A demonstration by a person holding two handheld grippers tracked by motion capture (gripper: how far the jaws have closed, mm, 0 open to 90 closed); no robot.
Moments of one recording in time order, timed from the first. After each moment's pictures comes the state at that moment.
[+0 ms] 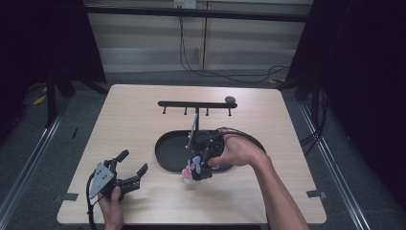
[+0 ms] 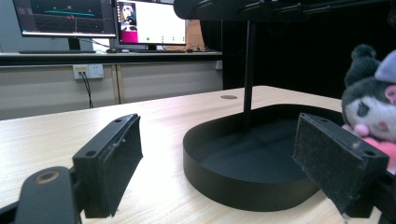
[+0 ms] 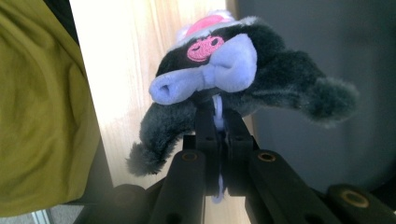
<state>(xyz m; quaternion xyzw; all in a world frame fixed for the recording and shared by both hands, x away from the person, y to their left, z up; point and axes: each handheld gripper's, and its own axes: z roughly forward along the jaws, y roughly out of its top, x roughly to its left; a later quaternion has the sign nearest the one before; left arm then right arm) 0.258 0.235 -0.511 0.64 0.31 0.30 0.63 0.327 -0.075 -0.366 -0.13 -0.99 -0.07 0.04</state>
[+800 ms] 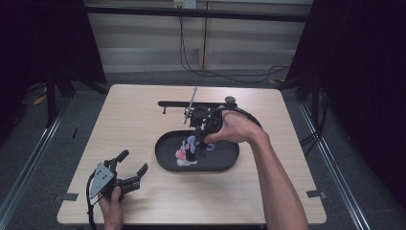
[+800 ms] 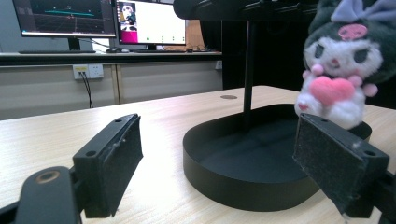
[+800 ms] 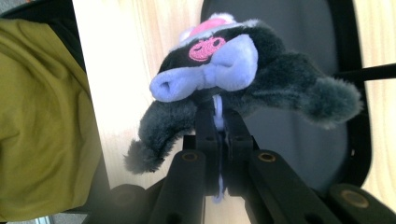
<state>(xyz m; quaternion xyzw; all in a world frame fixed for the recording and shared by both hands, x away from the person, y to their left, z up) 0.258 0.235 -0.511 0.64 0.31 0.30 0.64 0.367 -0.071 -0.323 -0.13 -0.98 -0.11 0.05</state>
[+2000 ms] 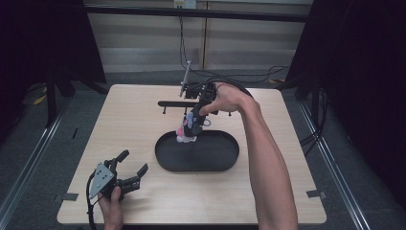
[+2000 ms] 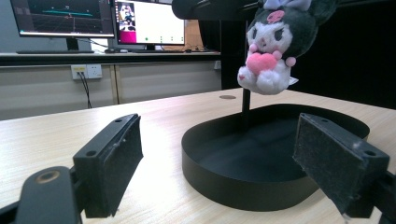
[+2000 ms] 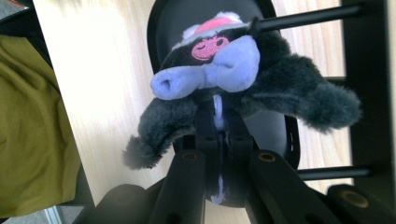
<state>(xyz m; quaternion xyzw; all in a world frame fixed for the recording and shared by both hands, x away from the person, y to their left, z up) 0.258 0.235 -0.511 0.64 0.31 0.30 0.63 0.440 -0.062 -0.304 -0.15 -0.98 -0.08 0.06</state>
